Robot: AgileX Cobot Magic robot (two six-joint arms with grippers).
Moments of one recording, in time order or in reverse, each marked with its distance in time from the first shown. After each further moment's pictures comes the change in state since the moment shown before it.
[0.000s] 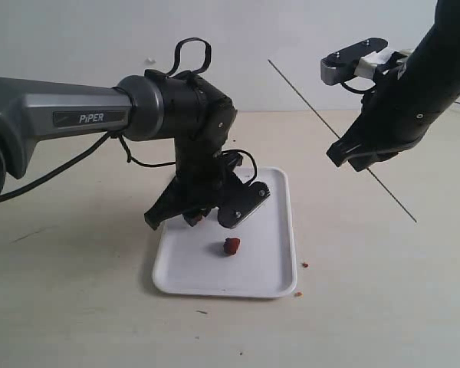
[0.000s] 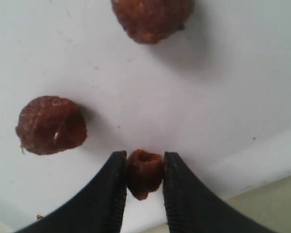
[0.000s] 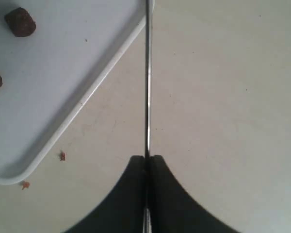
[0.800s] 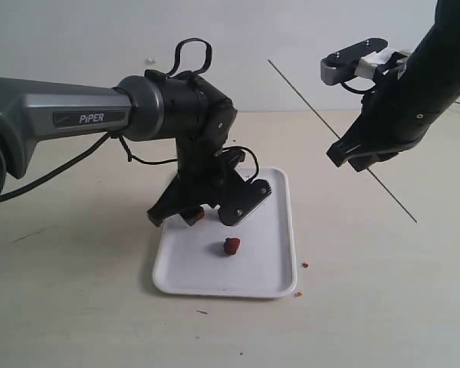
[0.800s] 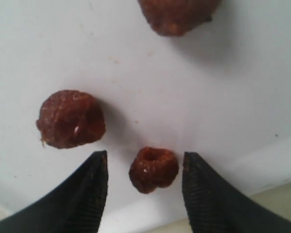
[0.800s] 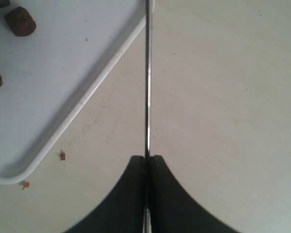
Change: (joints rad) left arm 0.000 0.000 0.000 0.014 -0.039 -0.002; right arm 0.000 0.000 0.000 0.000 0.002 0.000
